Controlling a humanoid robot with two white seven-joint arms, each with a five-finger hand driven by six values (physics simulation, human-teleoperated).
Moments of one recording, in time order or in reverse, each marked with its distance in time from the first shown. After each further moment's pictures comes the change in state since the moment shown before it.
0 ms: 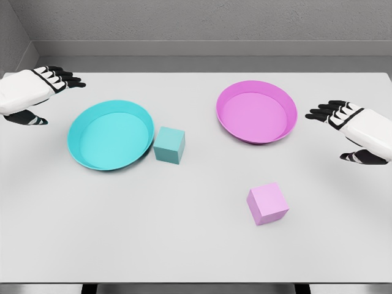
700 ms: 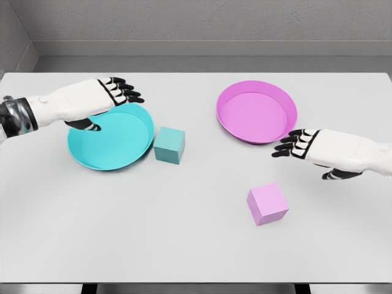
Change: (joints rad) left arm -0.149 -0.146 -0.231 -0.069 -0.051 0.000 -0.023; right arm -0.229 0.110 0.112 -0.002 0.010 -0.187 0.479
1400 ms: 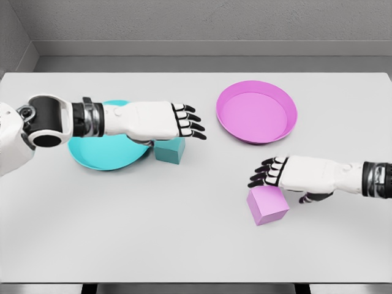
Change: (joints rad) left arm -0.281 -0.106 -0.416 -0.045 -0.026 0.000 -0.001; right arm -0.061 0.061 0.167 0.000 0.003 -0.002 0.056
